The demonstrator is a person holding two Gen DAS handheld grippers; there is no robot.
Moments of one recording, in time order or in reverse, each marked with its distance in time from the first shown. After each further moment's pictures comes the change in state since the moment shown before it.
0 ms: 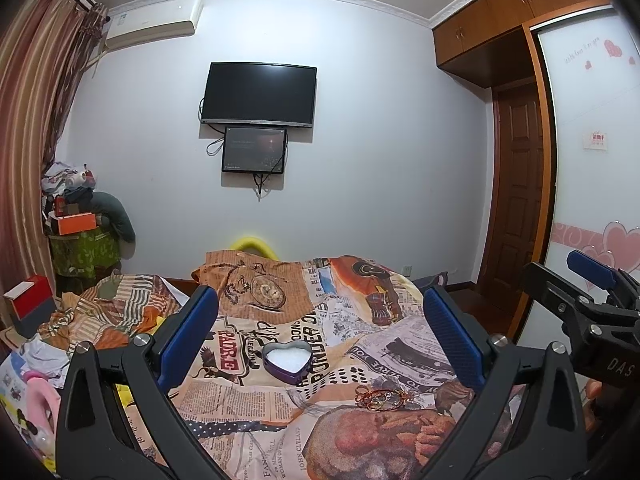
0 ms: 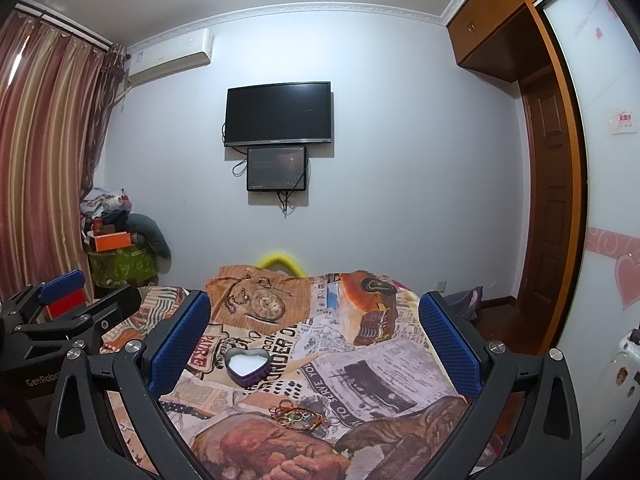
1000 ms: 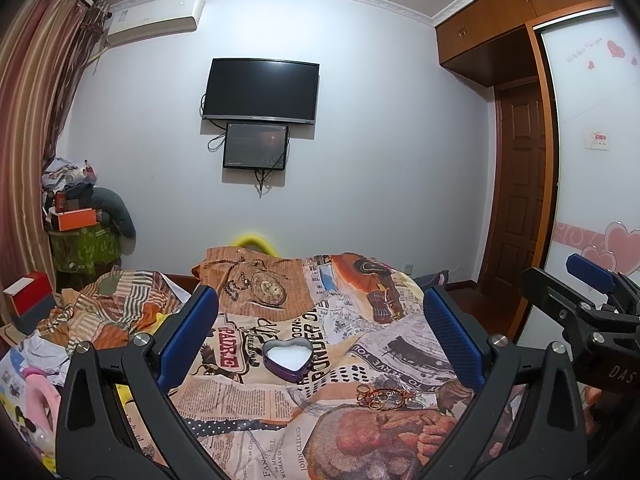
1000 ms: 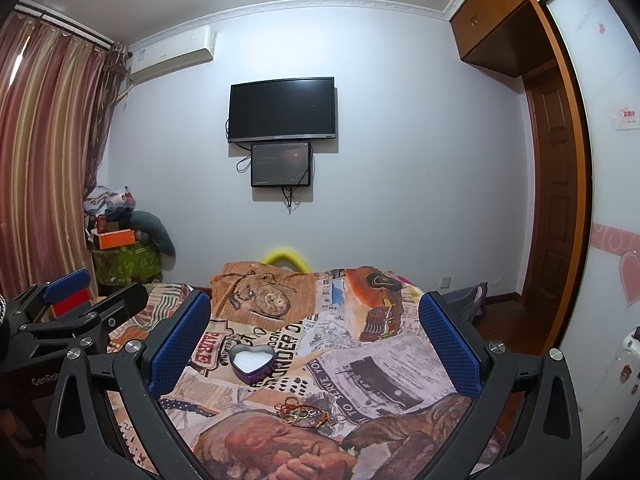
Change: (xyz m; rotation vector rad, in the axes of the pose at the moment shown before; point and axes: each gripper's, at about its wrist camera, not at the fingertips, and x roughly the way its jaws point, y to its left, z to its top) left arm 0.008 0.001 -0.001 -0.008 0.014 0.003; right arm 0.004 0.003 -0.004 0.003 0.016 0.016
